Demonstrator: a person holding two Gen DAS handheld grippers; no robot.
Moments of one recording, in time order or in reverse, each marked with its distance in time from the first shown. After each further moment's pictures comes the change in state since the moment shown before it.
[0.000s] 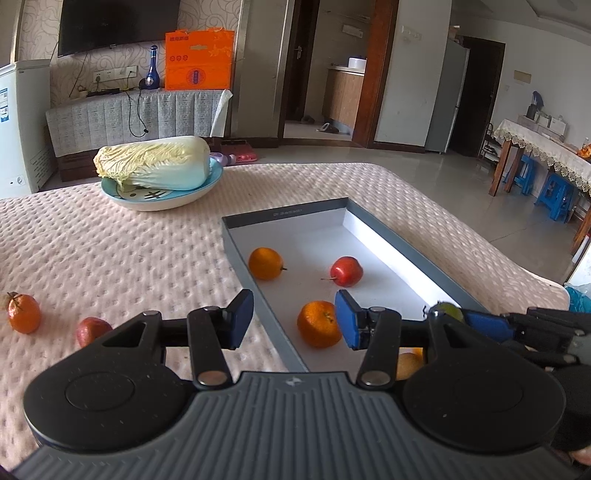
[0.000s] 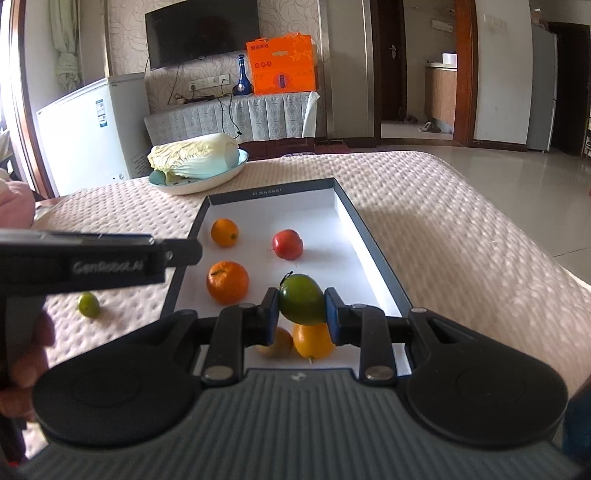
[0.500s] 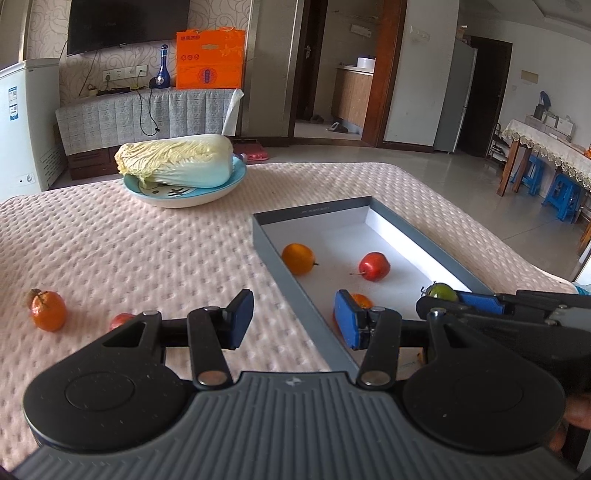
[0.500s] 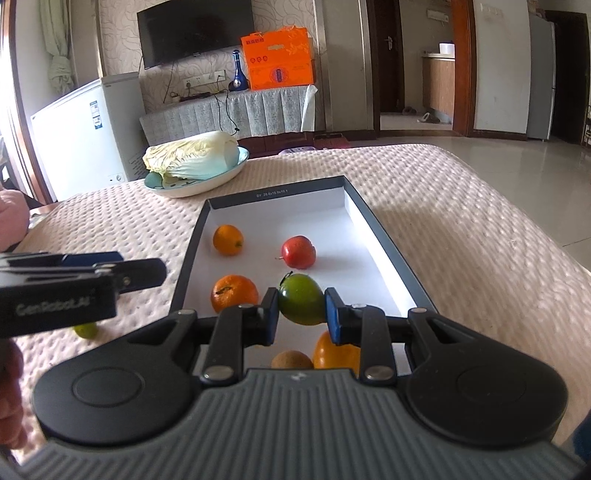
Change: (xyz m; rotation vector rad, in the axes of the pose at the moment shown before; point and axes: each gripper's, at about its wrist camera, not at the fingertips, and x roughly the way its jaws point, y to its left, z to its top) left arm -0.010 0.024 -0.003 -0.004 0.003 0.026; right arm 0.024 0.008 0.009 0.029 0.024 -0.001
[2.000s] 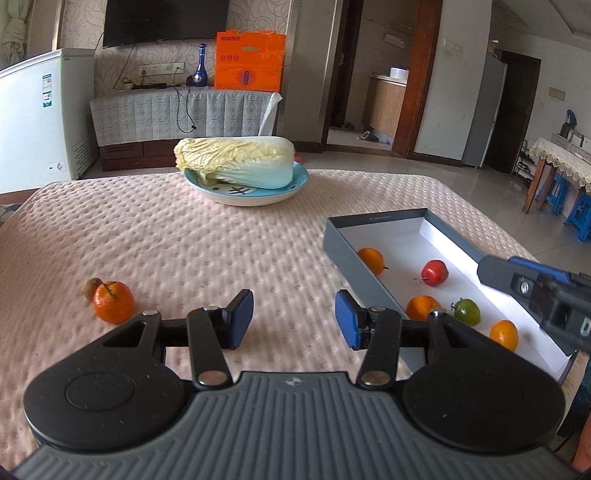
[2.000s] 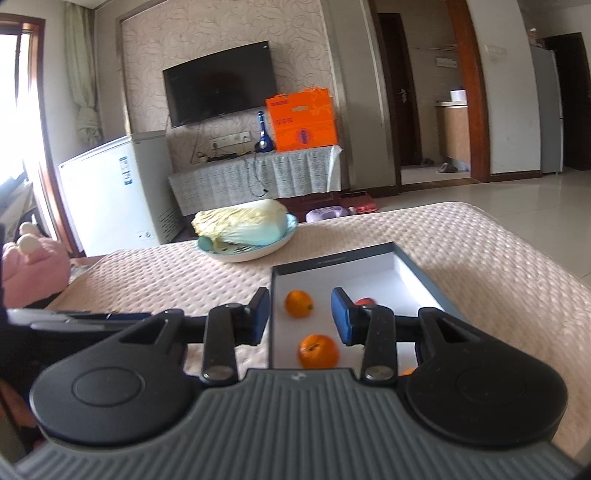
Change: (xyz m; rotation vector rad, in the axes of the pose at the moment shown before) left arm -0.021 0.059 -0.006 -0.067 -0.021 0.080; right arm -0.040 0.047 0.005 0.016 -0.204 0.086
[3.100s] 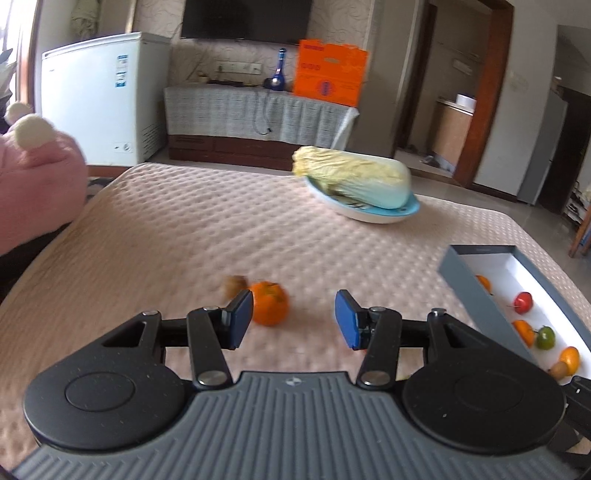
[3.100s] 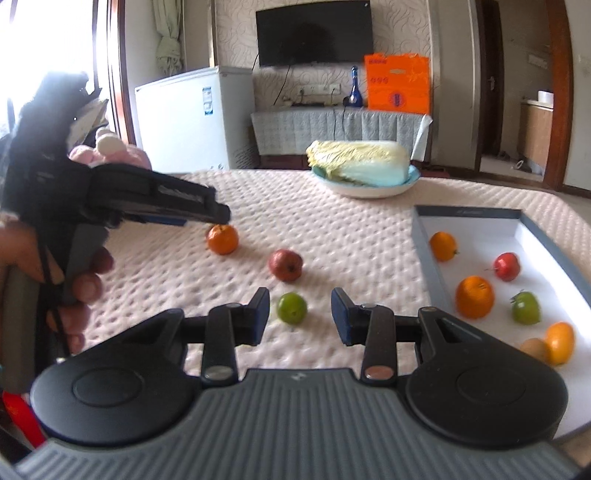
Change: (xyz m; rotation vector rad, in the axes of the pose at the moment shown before) left arm -0.028 0.113 -0.005 -0.152 -0.033 0.169; right arm 0.015 0.105 -0.045 -0.204 0.152 0.192
